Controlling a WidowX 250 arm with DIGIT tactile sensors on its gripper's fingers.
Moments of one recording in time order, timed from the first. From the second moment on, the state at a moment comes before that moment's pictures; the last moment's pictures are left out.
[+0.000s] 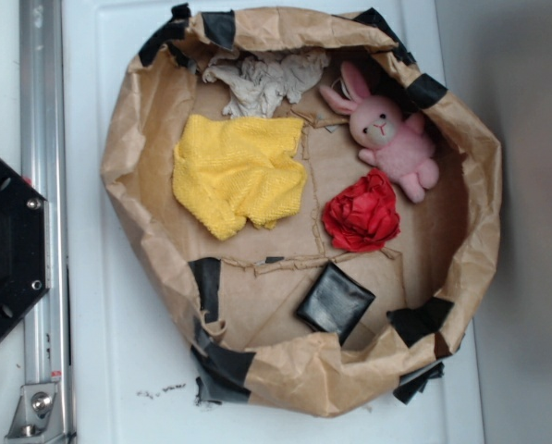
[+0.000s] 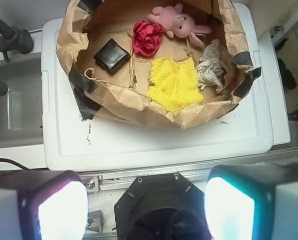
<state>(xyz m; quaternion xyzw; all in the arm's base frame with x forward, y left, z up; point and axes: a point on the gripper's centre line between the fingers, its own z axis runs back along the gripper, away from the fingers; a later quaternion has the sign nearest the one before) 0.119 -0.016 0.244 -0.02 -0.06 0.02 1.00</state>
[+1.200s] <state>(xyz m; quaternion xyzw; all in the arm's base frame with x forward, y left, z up) 0.228 0.013 0.102 -0.06 -0.05 0.24 0.97</state>
